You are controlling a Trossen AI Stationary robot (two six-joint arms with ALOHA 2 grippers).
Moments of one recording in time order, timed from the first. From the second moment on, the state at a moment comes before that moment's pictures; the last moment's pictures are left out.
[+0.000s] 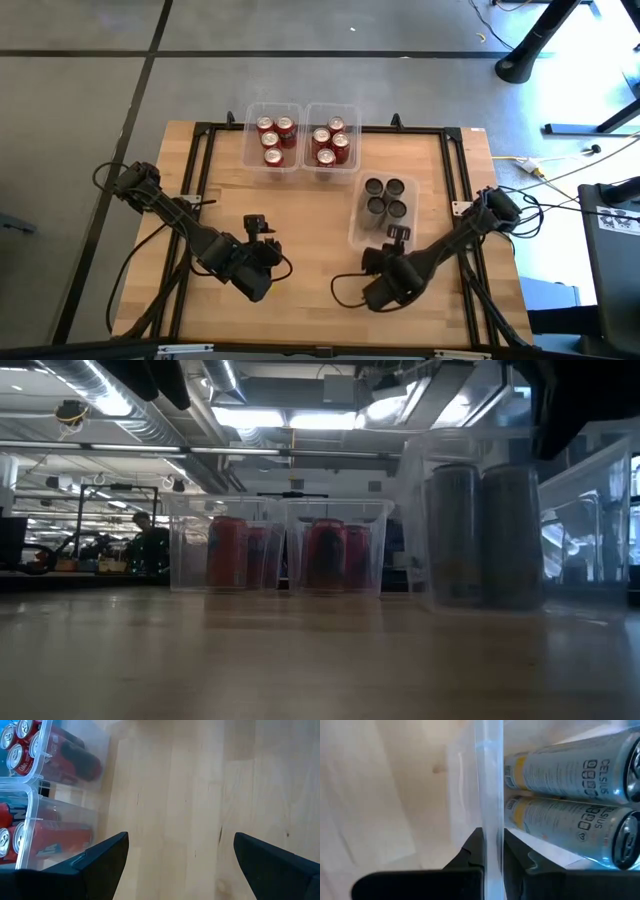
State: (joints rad) left arm -0.62 1.62 1.41 -1.17 -0.65 -0.58; right arm 0.60 1.89 1.64 -1.49 0.39 0.80
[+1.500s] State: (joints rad) left arm -0.62 1.62 1.41 -1.17 -0.65 -0.50; right arm -0.04 1.53 1.17 -1.19 0.59 0.02
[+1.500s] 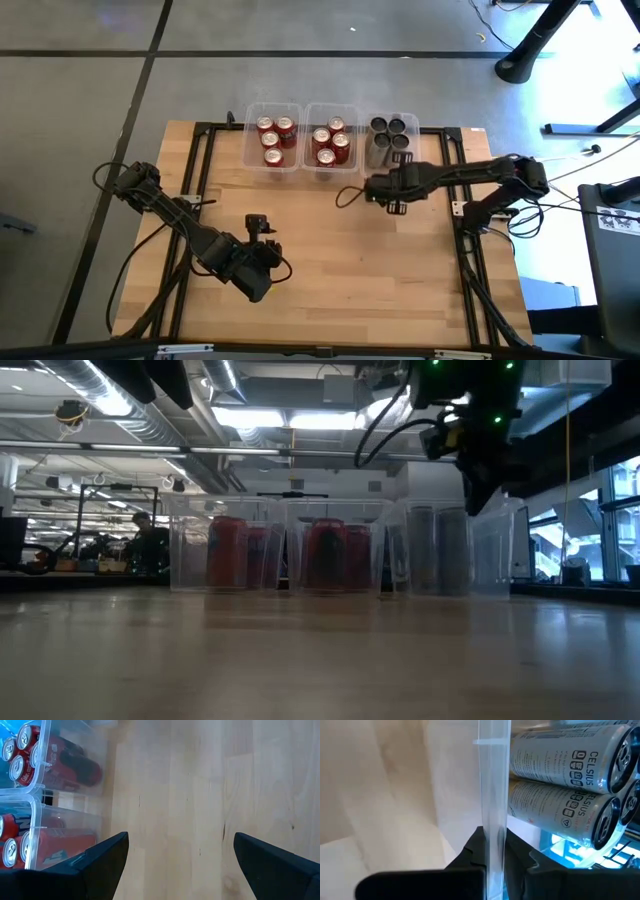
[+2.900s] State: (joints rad) left arm -0.61 1.62 1.41 -1.17 -0.65 -0.46; right arm -0.13 1.52 1.17 -1.07 0.57 -0.26
